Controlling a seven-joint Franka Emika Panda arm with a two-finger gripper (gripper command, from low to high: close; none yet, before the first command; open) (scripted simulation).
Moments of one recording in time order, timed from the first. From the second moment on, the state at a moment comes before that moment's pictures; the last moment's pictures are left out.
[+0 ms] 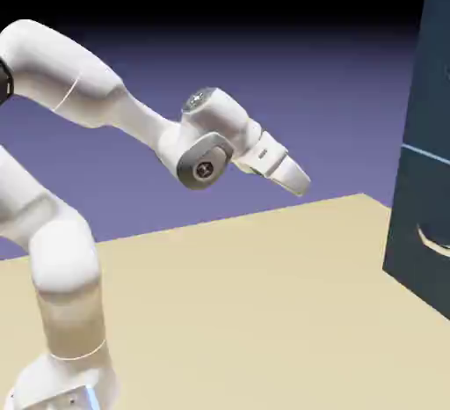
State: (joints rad) arm 0.06 -0.57 -0.04 -2.79 0.01 3.05 0.76
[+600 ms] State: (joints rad) arm 0.71 -0.56 -0.64 -2.46 0.09 3.19 1.01
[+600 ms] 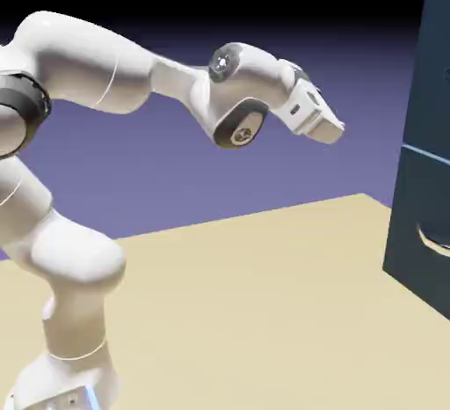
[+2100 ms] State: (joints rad) arm 2.34 -0.53 -2.13 -1.63 0.29 3.56 1.63
